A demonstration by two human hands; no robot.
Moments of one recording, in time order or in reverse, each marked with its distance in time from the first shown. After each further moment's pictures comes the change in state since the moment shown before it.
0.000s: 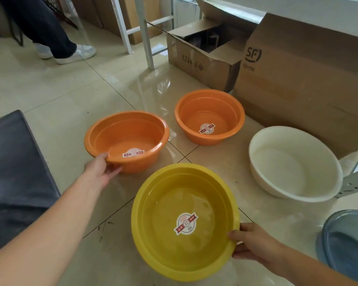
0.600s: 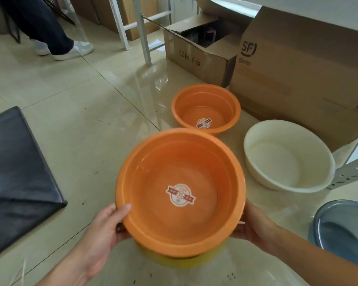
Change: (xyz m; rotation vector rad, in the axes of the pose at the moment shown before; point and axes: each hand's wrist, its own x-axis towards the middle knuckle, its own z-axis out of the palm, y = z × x) left_hand -0.178 -0.083 -0.064 0.421 -0.413 0.040; right_hand -0.003 -0.011 -0.012 0.295 0.028 -0.067
